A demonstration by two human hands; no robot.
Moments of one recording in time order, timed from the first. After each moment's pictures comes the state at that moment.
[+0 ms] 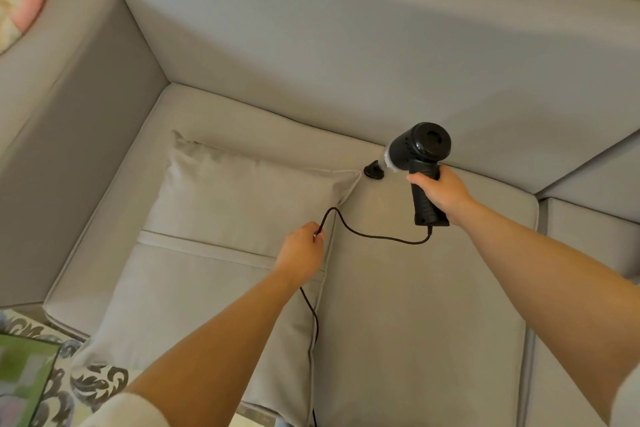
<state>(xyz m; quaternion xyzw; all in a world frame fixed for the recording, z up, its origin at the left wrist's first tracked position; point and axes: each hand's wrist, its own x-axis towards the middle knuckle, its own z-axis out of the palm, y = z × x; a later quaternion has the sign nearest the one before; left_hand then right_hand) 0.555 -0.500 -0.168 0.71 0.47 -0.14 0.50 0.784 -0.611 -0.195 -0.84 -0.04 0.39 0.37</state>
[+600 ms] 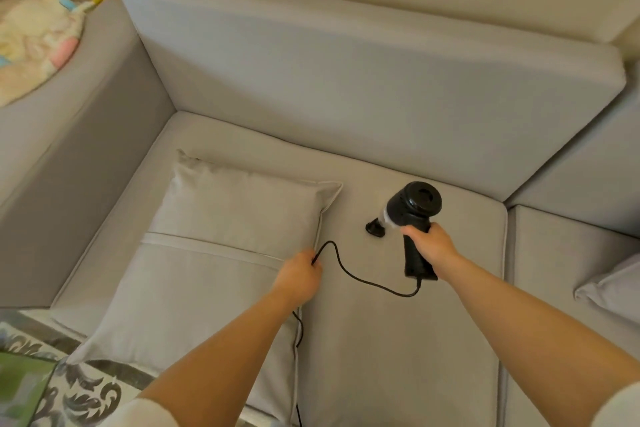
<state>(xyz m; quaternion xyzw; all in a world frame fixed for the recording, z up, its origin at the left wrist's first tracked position) 0.540 -0.566 -0.131 0.74 0.47 -0.19 0.45 0.729 -0.703 -0.179 -0.82 0.05 0.43 0.38</state>
